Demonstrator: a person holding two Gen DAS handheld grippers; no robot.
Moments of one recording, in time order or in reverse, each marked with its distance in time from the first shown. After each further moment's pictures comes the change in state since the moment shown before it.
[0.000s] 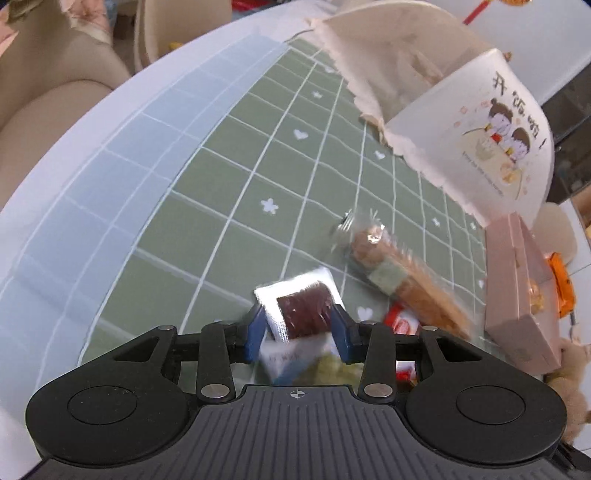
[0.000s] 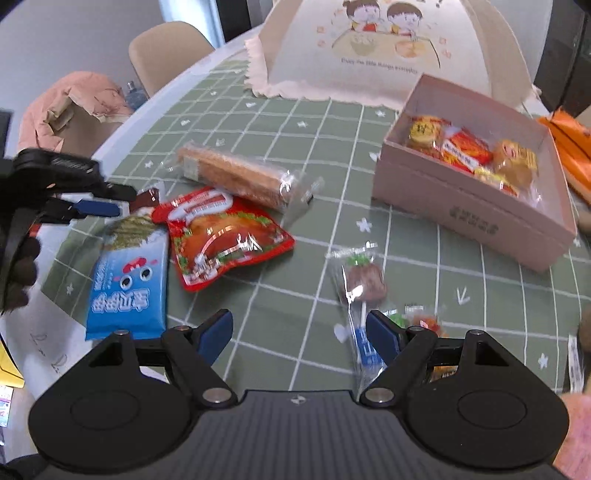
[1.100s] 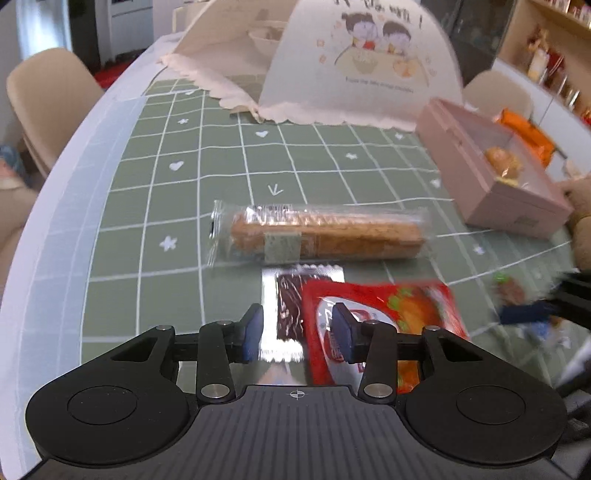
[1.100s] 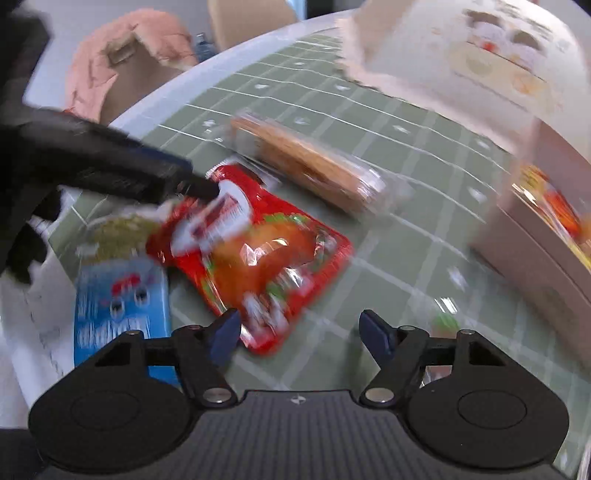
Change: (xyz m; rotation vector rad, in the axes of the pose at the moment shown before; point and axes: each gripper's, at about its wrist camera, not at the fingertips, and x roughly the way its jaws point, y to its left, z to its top) left arm 0.007 -0.071 -0.034 0.557 -0.009 0.030; right arm 0.035 0.034 0.016 -0.246 0.014 0.076
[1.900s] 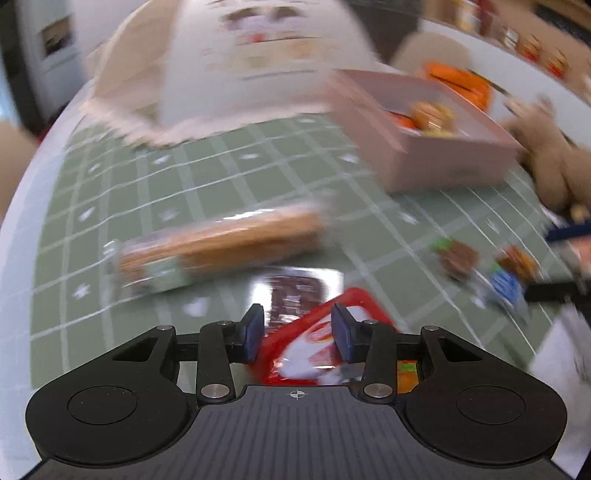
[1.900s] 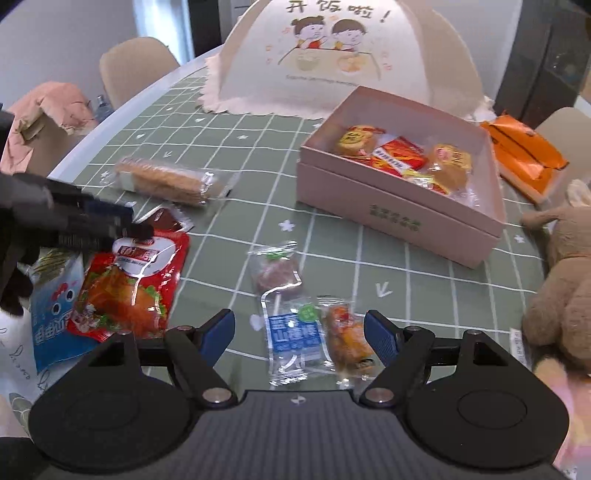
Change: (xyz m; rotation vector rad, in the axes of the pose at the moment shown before) left arm 0.012 -0.076 -0.011 0.282 -0.023 -0.074; right arm -0.056 -0.065 -0.054 0.264 -0.092 -0.211
